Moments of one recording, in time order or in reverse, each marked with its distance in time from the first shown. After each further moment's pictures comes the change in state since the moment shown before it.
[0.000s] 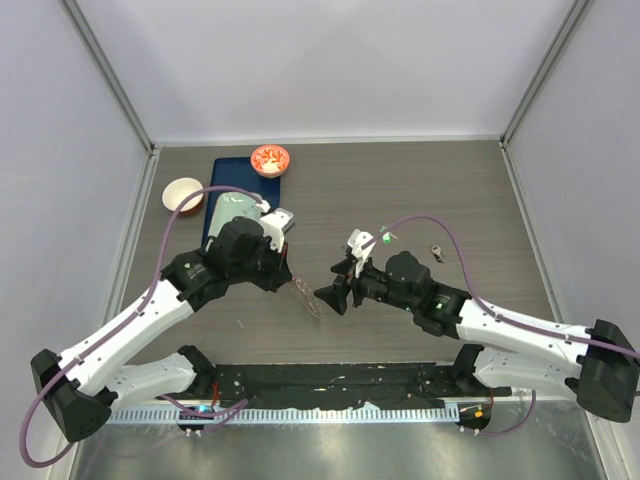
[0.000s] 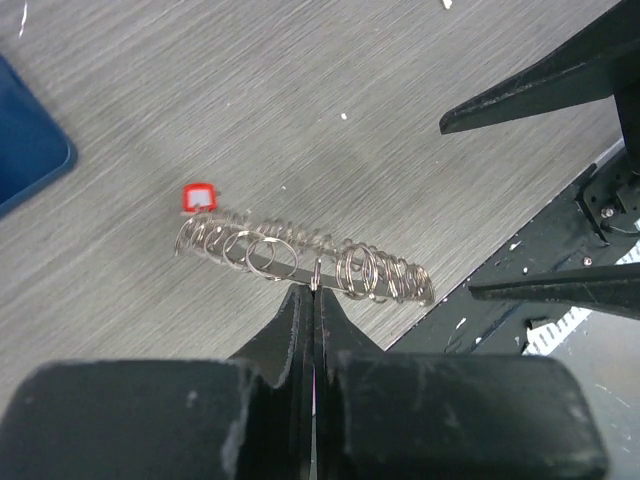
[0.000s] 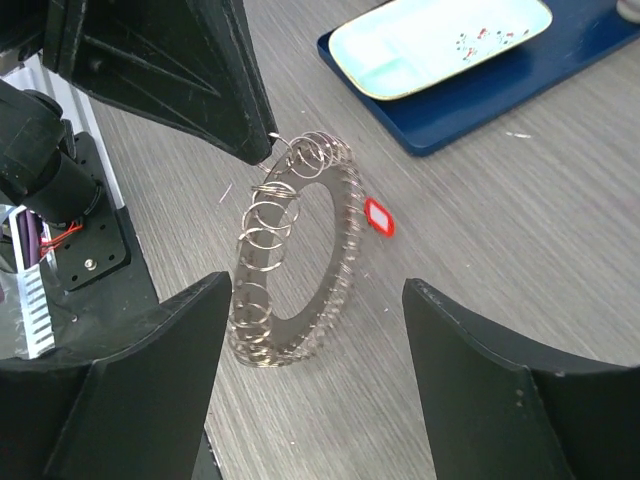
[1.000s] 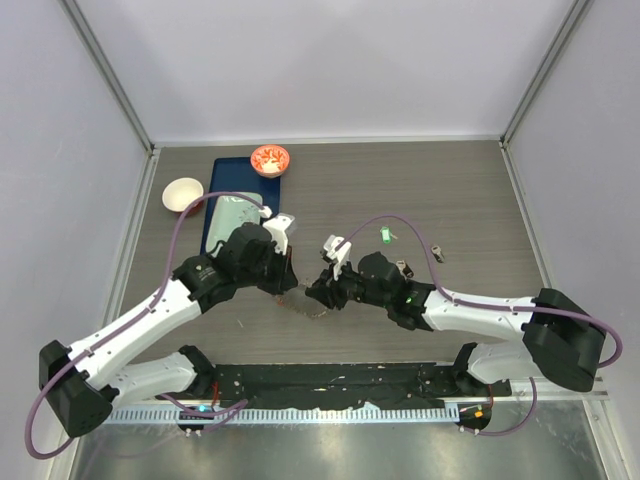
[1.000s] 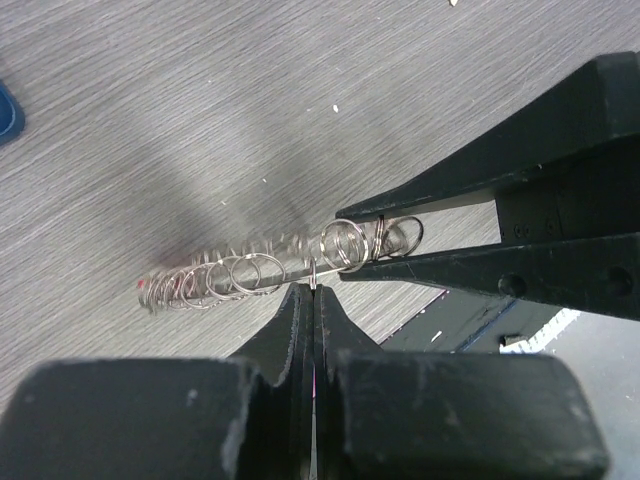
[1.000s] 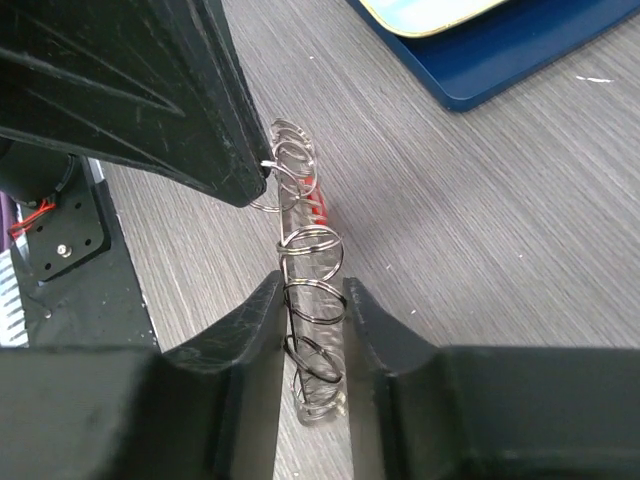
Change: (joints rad) left arm -0.023 0.036 -0.078 0.079 -0.024 -0.150; right arm 0.003 0.294 0.000 0.188 -0.042 0.050
